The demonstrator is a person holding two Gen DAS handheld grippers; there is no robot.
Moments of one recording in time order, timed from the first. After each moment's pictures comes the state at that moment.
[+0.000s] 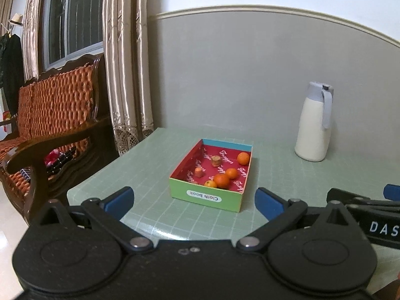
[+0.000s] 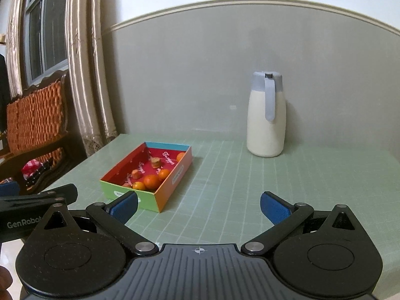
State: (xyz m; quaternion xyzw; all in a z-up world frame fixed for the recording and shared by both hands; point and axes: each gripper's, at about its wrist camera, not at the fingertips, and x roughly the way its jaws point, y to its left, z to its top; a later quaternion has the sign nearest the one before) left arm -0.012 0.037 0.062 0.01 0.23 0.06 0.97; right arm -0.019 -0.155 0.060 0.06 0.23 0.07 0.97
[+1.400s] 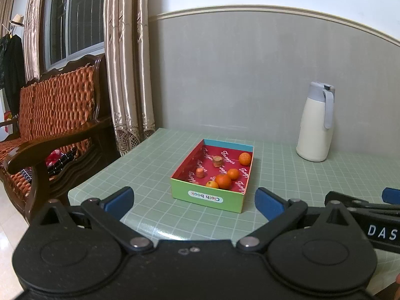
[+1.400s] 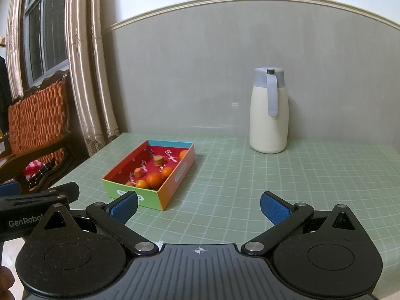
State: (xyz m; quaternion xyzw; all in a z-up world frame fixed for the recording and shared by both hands) left arm -0.015 0.038 0.062 0.01 0.22 0.06 0.97; right arm -0.018 -0.152 0.058 0.06 0.24 0.07 0.97
